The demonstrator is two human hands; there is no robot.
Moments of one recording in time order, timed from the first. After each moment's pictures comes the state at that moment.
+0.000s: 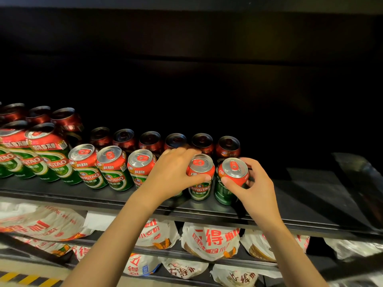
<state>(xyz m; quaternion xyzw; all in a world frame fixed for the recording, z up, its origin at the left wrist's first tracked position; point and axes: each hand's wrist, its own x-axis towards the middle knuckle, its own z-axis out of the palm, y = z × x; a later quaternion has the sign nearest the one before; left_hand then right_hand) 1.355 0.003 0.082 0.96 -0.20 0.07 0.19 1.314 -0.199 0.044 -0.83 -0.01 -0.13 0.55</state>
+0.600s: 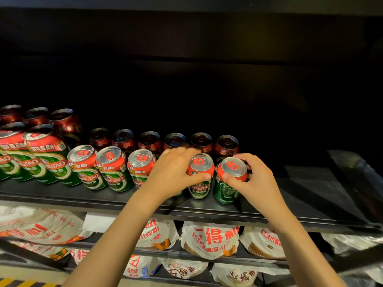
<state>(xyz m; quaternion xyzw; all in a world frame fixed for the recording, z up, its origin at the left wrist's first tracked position) 1.355 0.003 0.080 0.96 -0.20 0.08 0.18 1.322 -0.204 0.061 -0.89 -0.05 -0.14 0.43</state>
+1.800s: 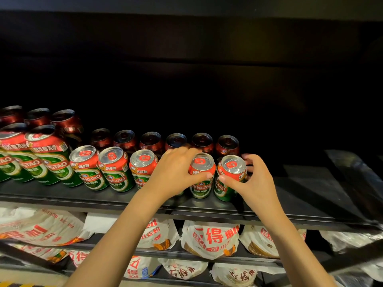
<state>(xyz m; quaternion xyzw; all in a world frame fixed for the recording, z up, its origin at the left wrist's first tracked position) 1.356 0.004 0.078 0.96 -0.21 0.08 0.19 1.320 -0.196 0.049 -0.87 0.02 -0.15 0.46</state>
